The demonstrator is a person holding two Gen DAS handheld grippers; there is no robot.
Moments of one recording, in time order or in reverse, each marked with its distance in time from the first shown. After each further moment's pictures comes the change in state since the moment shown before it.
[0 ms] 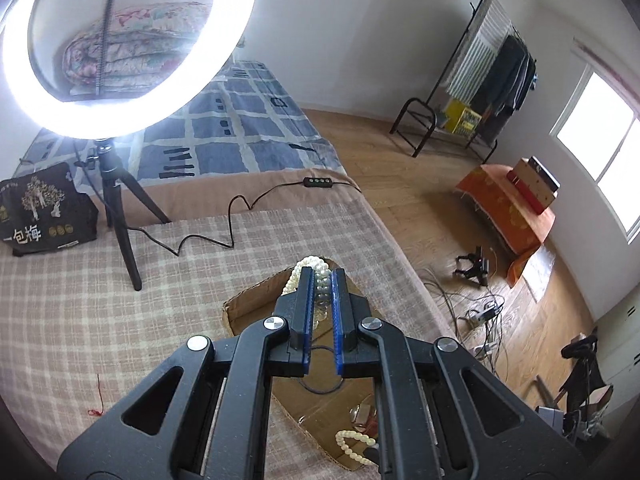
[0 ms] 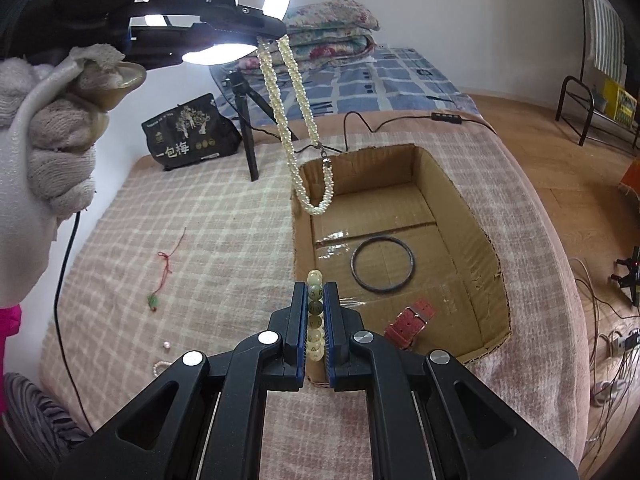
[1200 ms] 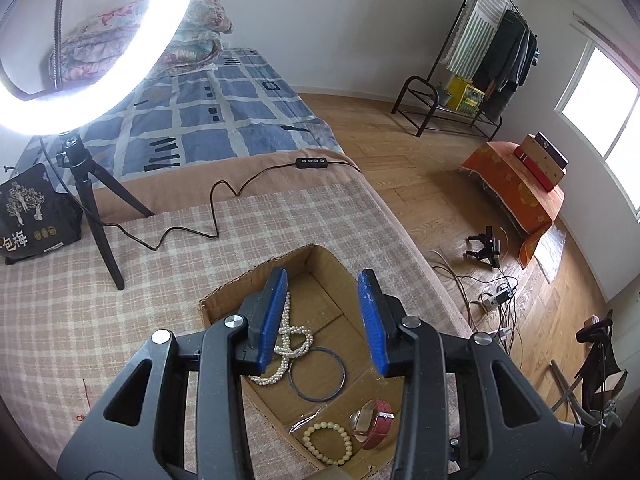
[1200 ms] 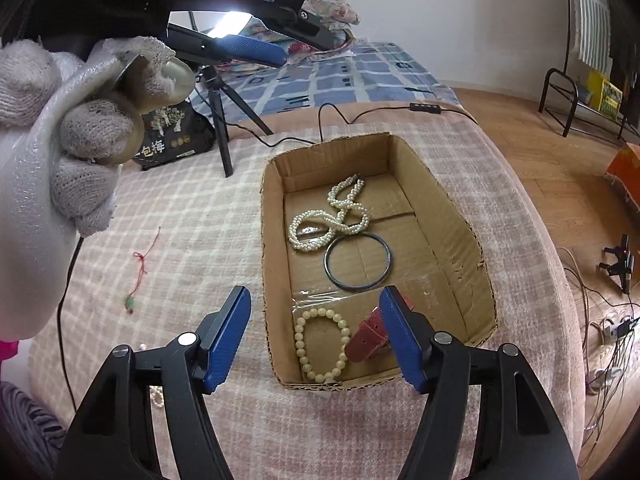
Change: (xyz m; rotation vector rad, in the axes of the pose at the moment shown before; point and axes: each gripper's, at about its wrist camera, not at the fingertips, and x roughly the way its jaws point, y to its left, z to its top) left arm 0.039 -0.020 -0.008 0.049 0.050 0.035; right arm 0.007 -0.005 -0.004 0.012 0.007 -0.065
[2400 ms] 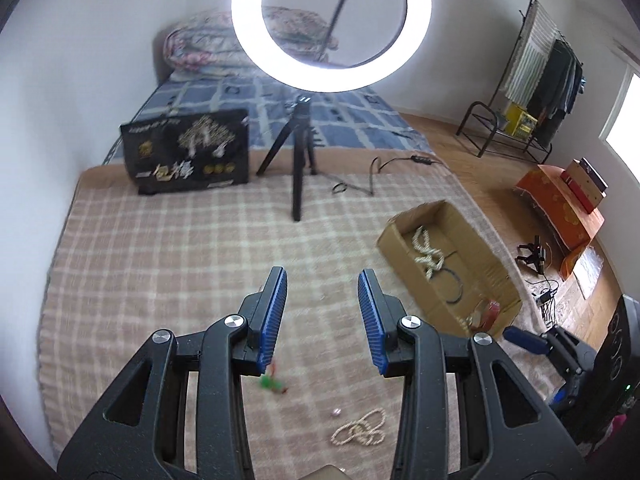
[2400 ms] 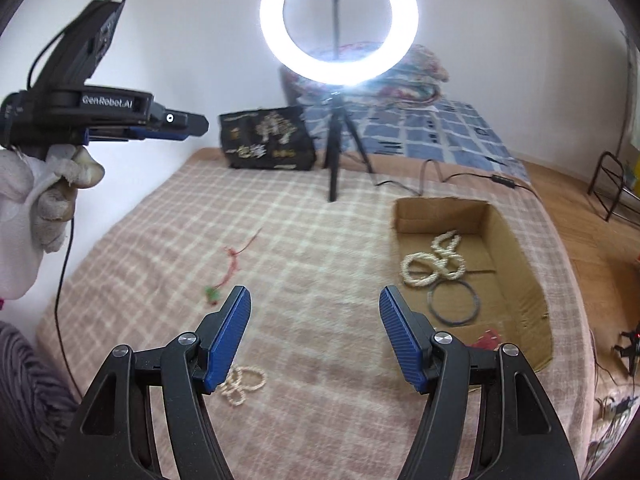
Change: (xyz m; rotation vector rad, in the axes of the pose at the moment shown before) left arm -0.172 0.162 -0.122 -0.106 -0.064 0.204; right arm -0.035 0.104 -0.027 -0.276 -0.129 0.151
